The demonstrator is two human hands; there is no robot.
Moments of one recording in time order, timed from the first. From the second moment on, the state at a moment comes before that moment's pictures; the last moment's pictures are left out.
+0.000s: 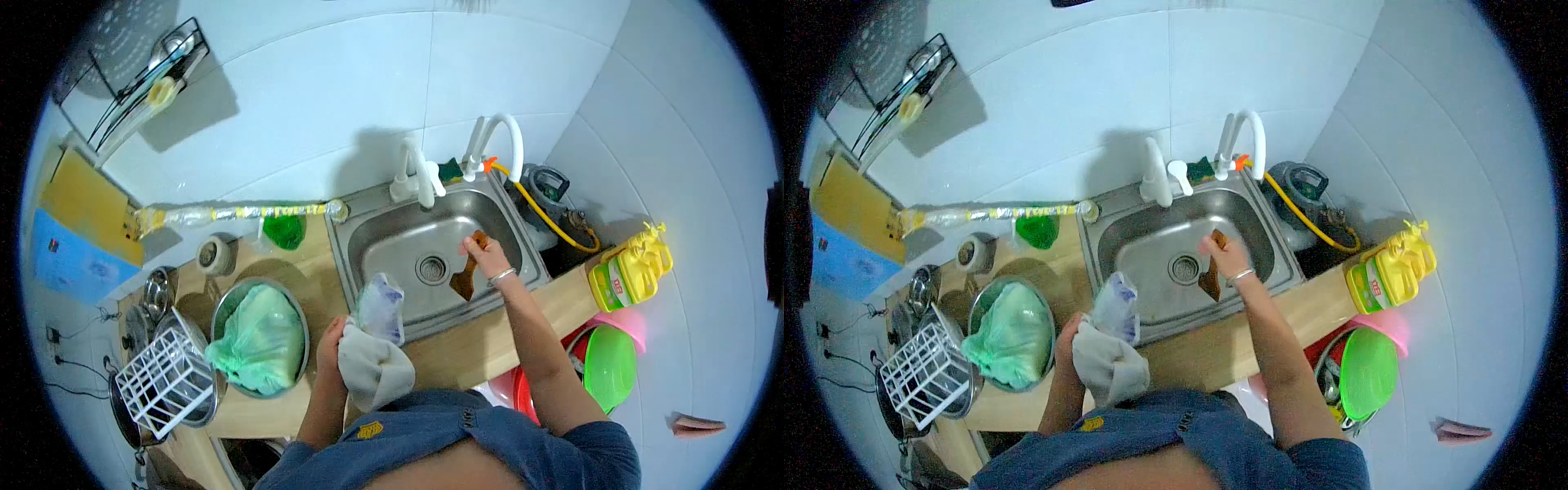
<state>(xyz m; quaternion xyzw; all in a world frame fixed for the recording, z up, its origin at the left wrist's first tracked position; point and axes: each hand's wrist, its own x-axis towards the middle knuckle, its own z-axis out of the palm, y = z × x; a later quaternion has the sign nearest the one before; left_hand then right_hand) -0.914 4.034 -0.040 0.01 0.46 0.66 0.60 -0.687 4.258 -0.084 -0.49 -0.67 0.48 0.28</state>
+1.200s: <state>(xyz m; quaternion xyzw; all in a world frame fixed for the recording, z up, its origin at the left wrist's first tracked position) -0.922 4.049 -0.092 -0.08 0.43 0.64 0.63 -0.794 4.333 -0.121 -0.41 -0.60 0.62 0.30</state>
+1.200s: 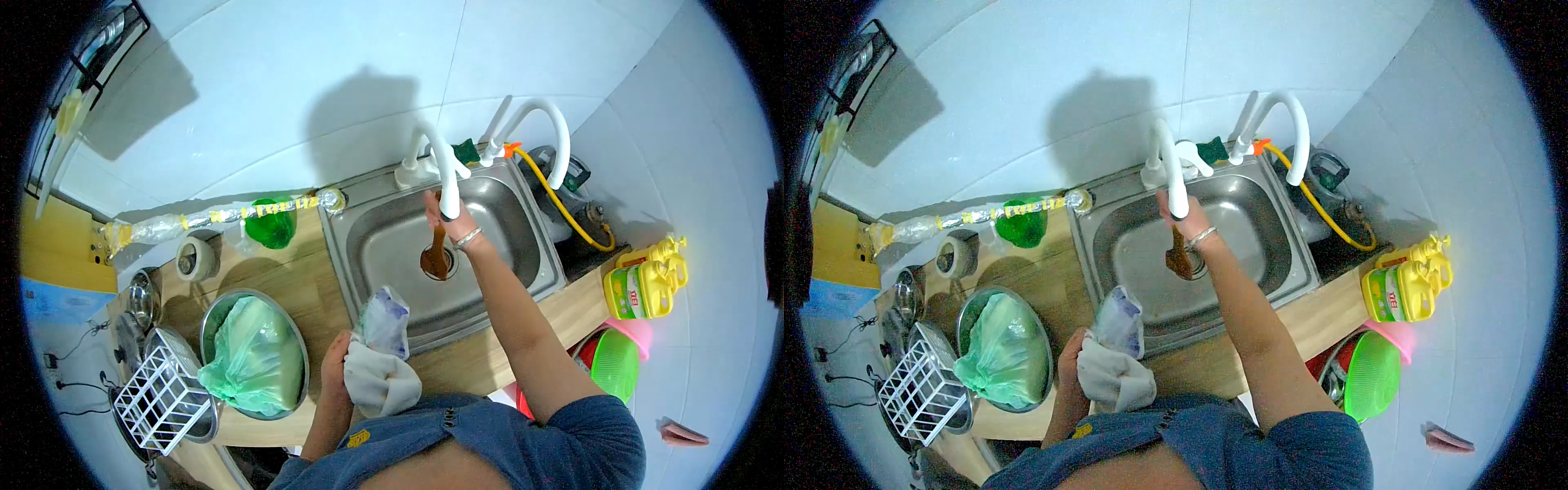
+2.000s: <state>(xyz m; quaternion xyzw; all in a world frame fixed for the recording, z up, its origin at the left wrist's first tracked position) -0.919 4.058 -0.079 -0.14 0.45 0.64 0.61 -0.784 4.391 -0.192 -0.62 -0.54 0.47 0.31</state>
